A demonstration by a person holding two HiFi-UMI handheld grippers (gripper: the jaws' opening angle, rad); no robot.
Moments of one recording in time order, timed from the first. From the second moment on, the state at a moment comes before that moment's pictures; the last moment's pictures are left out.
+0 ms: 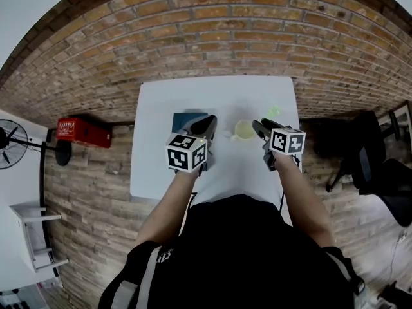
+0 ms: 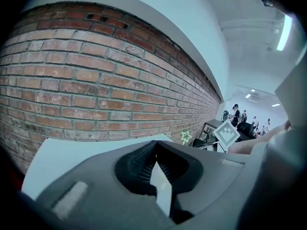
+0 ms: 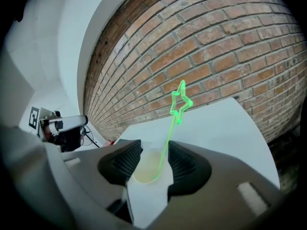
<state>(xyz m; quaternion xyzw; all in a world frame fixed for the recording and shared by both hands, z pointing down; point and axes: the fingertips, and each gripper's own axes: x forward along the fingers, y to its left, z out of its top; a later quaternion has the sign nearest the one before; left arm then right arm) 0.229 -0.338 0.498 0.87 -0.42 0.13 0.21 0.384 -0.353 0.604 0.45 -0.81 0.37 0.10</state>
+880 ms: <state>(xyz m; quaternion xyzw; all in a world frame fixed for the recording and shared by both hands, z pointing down) 0.208 -0.346 0.475 0.88 -0.43 0.09 0.20 0.393 -0.306 0.607 0.45 -0.78 0.43 0.06</state>
